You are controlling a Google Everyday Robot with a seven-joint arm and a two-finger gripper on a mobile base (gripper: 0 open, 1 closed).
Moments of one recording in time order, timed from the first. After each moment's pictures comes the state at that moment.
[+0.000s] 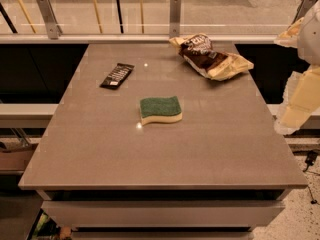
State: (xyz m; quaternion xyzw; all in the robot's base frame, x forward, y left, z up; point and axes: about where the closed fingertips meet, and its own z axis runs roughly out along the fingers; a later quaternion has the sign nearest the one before) arm 0.437 -0.210 0.999 -0.60 0.77 -0.06 0.19
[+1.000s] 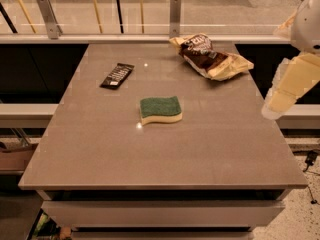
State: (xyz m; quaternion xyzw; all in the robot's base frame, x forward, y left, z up) arm 0.460 -0.208 1.005 -0.56 0.80 -0.05 0.21
